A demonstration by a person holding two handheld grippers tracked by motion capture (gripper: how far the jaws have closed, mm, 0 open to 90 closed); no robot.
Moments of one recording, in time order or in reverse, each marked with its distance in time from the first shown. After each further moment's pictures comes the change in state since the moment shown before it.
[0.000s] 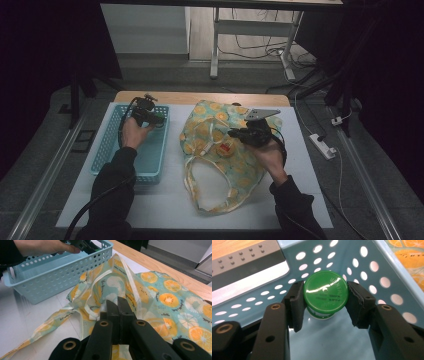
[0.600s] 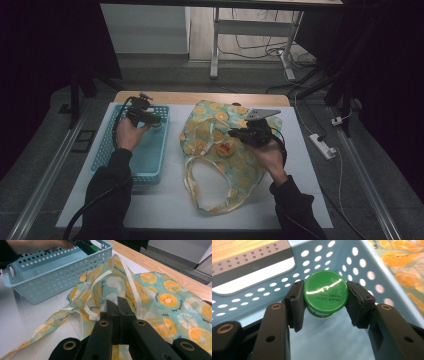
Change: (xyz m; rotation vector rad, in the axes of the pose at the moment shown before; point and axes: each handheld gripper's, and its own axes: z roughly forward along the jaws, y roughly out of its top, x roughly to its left) left arm 0.000 -0.008 -0.027 -0.035 -0.017 -0.019; right arm 0.000 0.000 -0.001 -0.003 -0.001 -0.001
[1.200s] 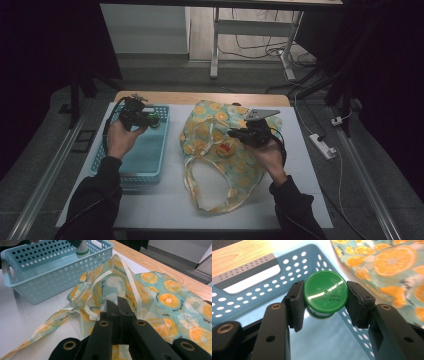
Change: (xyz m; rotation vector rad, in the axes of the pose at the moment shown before) left arm -0.020 -0.016 -0.050 -0.081 -0.049 0.089; right arm 0.001 0.000 0.001 0.001 0.000 0.000
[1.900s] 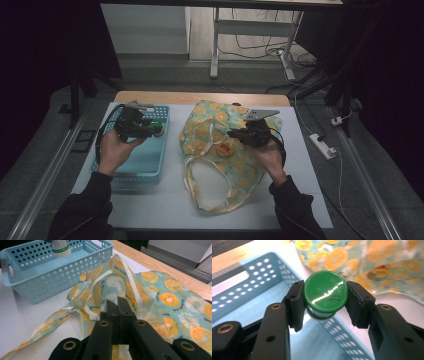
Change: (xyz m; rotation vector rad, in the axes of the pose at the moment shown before) left arm -0.044 -0.017 -0.045 -0.073 -0.124 0.096; right arm 0.000 -0.001 0.001 0.005 0.001 0.000
